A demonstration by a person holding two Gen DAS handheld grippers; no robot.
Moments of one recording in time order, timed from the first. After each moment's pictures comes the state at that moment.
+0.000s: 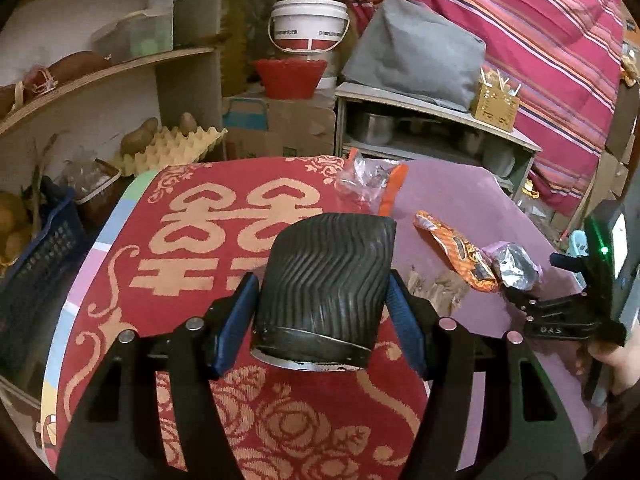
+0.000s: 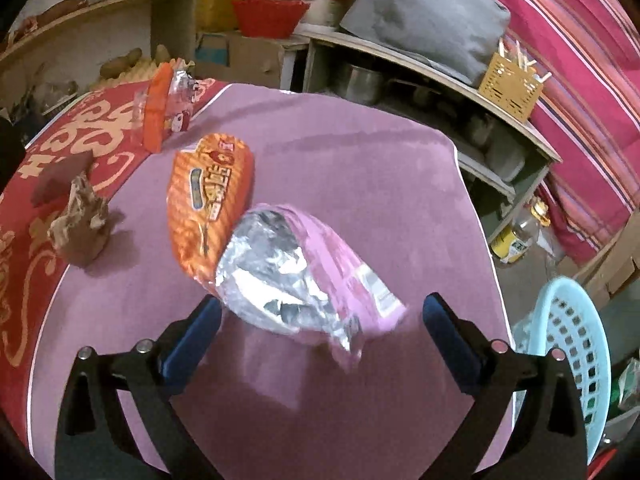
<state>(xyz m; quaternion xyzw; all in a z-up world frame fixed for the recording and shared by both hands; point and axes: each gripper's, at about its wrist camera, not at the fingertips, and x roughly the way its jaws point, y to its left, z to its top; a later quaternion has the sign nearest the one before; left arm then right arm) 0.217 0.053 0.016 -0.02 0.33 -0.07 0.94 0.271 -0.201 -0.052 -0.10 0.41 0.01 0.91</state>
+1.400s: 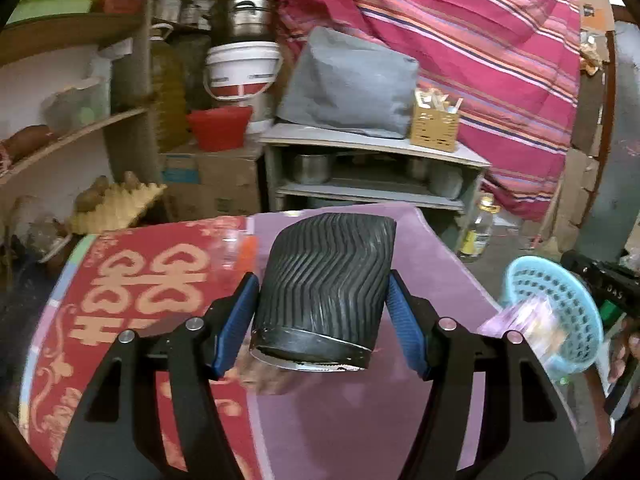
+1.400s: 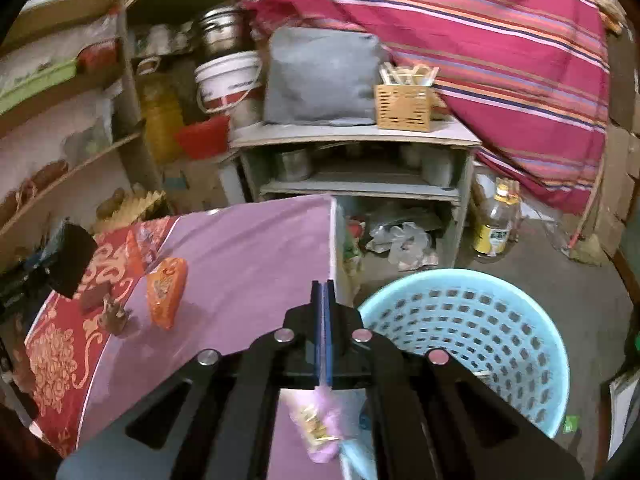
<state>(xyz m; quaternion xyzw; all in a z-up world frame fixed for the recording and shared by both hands) 0.210 -0.092 0.066 0.01 0.27 -0.13 0.95 0.174 -0.388 0.040 0.09 0.28 -0.01 0.96</state>
